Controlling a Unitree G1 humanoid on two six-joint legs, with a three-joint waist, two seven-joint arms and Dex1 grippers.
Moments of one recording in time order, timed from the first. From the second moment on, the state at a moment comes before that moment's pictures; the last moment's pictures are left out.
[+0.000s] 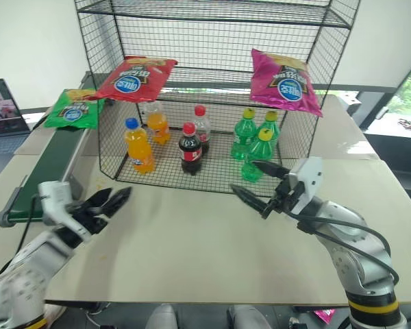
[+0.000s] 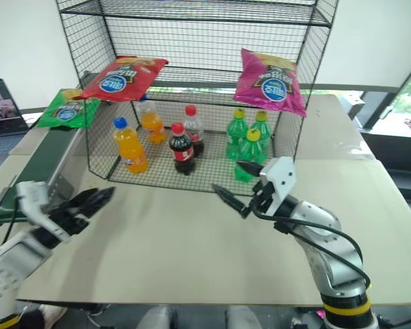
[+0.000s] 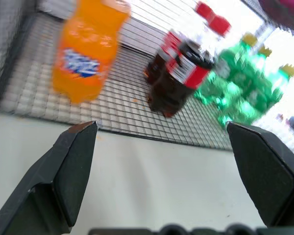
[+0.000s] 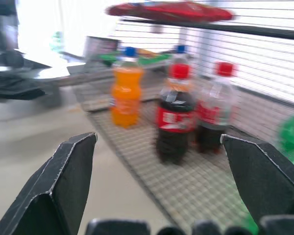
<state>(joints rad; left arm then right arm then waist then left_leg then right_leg) 0.10 0.45 0.71 -0.37 -1.16 0.86 -0.36 -0.26 -0.47 0.01 -0.50 0.51 0.45 0.71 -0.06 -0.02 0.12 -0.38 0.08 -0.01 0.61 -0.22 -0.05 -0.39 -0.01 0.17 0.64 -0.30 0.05</state>
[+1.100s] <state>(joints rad) 0.21 0.38 0.96 -0.02 -1.77 0.66 -0.02 -0.64 -0.41 0.15 -0.34 0.65 0.46 1.08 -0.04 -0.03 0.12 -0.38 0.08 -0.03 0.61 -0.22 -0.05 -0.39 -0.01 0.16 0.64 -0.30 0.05</state>
